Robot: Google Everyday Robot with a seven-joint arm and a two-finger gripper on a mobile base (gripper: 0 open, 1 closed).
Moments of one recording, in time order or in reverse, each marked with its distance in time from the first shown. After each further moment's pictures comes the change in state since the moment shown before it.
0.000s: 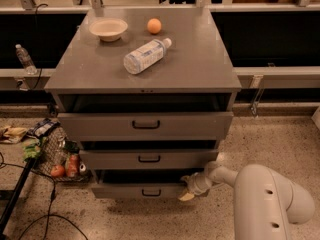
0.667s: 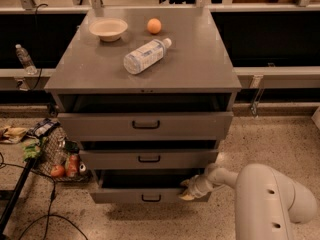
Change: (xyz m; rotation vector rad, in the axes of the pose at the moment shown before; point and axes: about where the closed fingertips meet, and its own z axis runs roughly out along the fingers) arm -0.002 0.010 -0.002 -0.018 0.003 0.013
